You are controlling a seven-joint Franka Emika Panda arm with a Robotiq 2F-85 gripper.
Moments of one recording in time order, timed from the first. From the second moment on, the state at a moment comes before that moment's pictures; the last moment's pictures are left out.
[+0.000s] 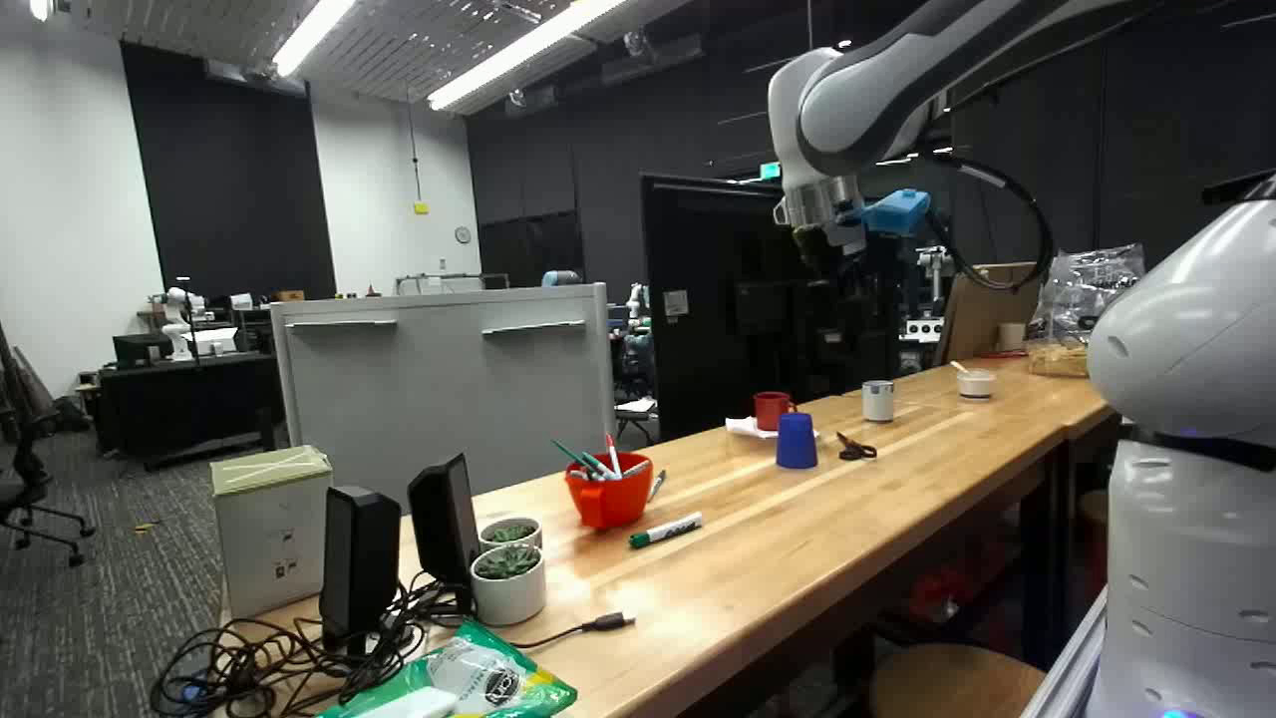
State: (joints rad) arm -0.05 -0.74 -0.01 -2.64 -0.30 1.91 -0.19
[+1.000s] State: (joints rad) arm -0.05 -0.72 -0.01 -2.64 -0.28 1.92 -0.15
